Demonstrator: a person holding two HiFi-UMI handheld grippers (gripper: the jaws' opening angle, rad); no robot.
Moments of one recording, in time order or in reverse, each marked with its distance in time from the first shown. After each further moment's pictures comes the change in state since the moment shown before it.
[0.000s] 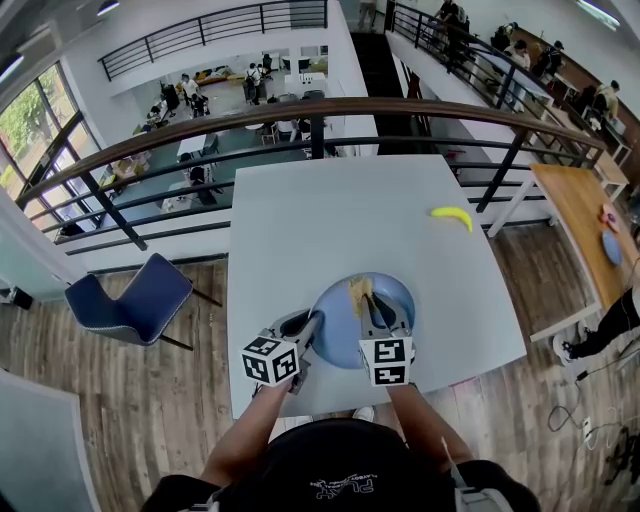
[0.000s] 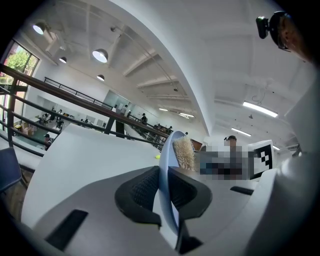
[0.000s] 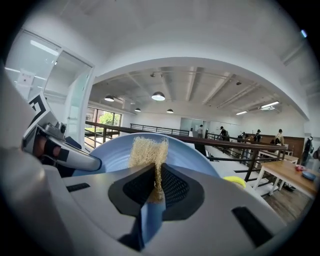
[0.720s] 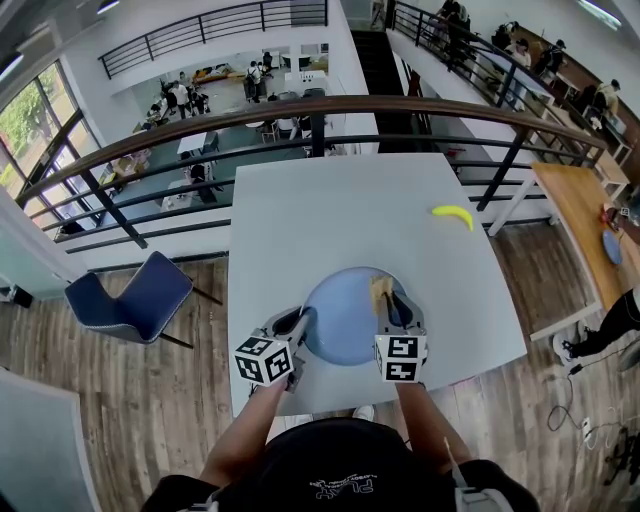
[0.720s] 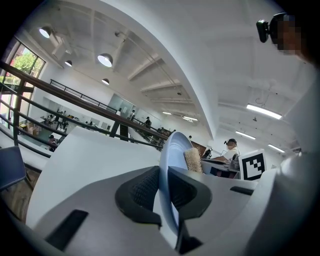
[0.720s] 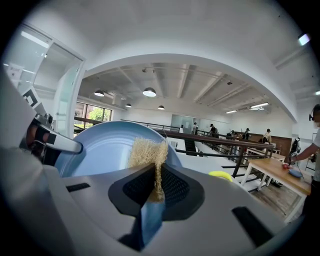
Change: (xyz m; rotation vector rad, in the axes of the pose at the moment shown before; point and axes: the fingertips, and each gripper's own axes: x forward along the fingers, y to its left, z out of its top) left arm -0.011 0.016 0.008 -0.015 -0.045 0.042; right arm -0.006 -0.044 -0.021 0.009 0.044 -0.120
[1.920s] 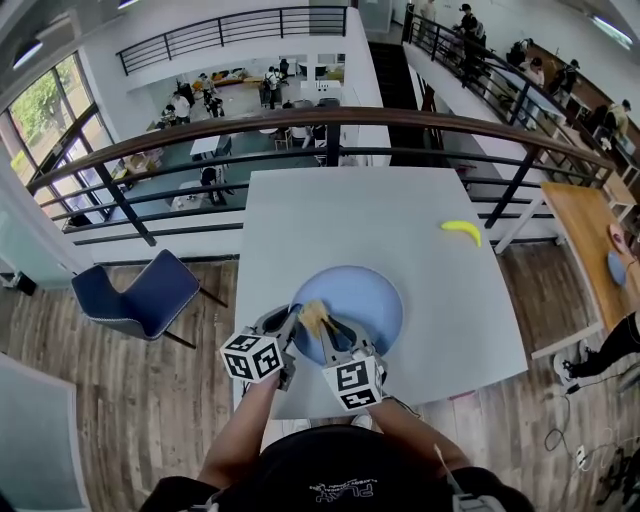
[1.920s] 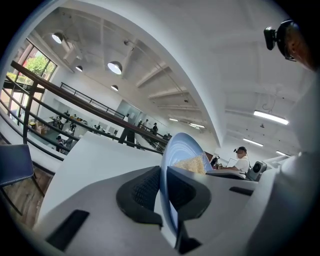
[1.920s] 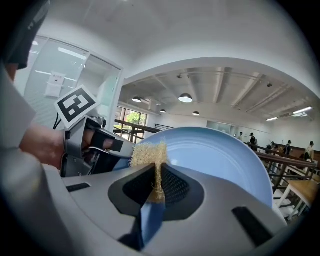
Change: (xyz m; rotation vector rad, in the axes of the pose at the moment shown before) left arm -0.029 0.030 0.025 -0.046 -0.078 0.077; right arm -0.022 0.166 0.035 -0.151 -0.075 0.403
